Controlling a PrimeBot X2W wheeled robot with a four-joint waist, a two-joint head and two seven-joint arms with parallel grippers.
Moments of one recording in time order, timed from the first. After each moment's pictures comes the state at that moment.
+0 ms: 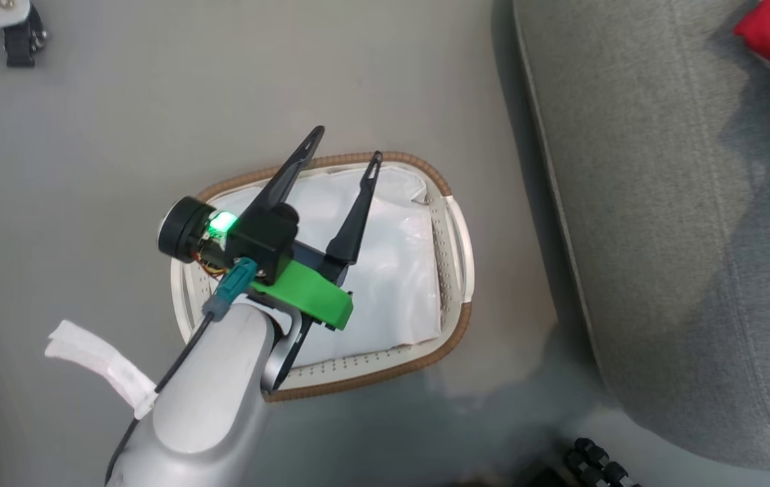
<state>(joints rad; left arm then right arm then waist) -0.56 0.09 -0.49 0.33 -0.21 -0.13 -0.26 -0.88 -0.28 -0.35 0.62 -0.35 0.13 -0.26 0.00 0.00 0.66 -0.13</state>
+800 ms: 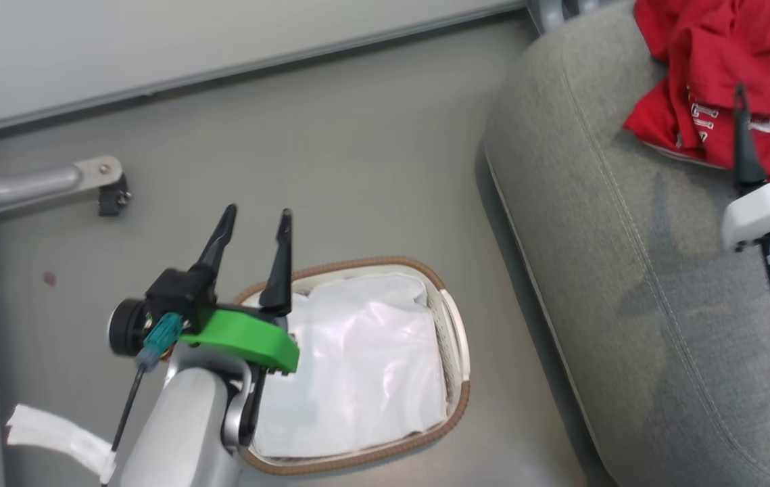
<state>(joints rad) -0.36 0.05 -0.28 0.37 -0.29 -0.08 -0.26 -0.61 -0.24 -0.19 0.45 -0.21 0.13 -0.26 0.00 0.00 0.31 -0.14</state>
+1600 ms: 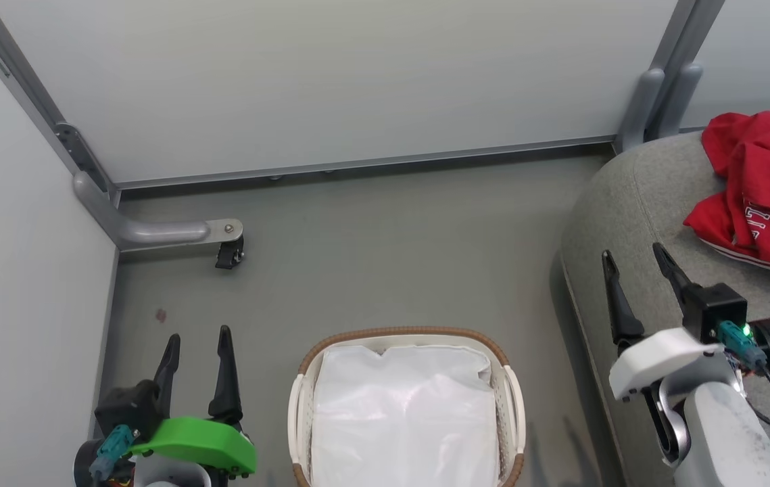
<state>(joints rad) -0.09 0.05 -0.12 0.36 -0.35 -0.06 -0.26 -0.29 -0.05 -0.06 0.41 0.01 0.13 -0.26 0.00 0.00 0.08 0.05</state>
